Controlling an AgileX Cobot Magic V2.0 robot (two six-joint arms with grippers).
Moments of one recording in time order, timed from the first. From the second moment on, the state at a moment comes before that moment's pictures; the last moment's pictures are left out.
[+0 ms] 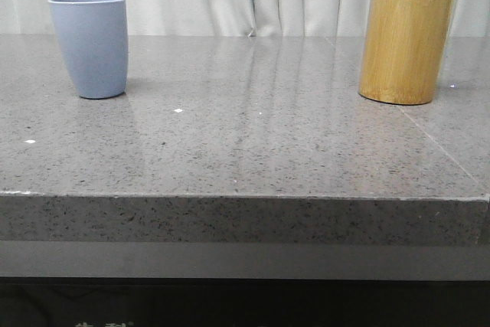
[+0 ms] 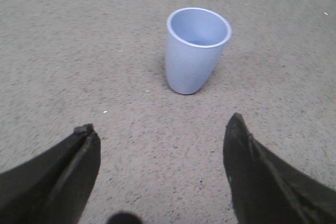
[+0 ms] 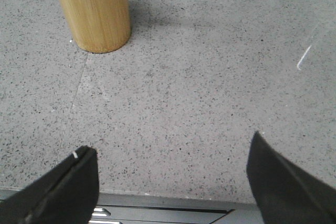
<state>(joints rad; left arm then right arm) -0.15 0.73 -0.82 -0.17 0.67 0.10 -0.02 0.57 -0.71 0.03 0.80 0.00</state>
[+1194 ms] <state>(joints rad) -0.22 1.80 -1.77 -0.02 1.09 0.13 -0.02 0.57 -0.71 0.03 0.80 0.00</state>
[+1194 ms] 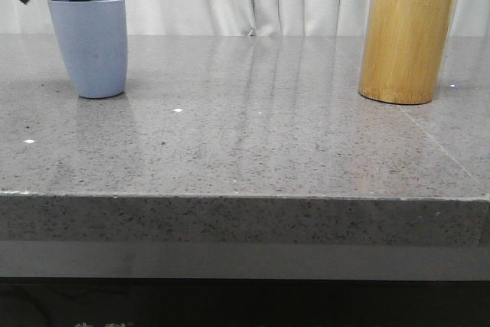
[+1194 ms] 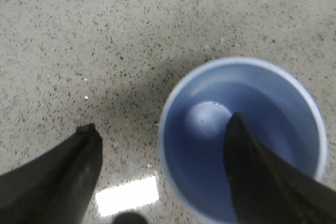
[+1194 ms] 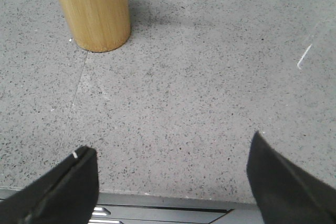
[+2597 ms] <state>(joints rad) -0.45 1.94 -2.13 -0.09 1.20 0.10 -0.02 0.57 -0.71 0.03 0.81 0.00</state>
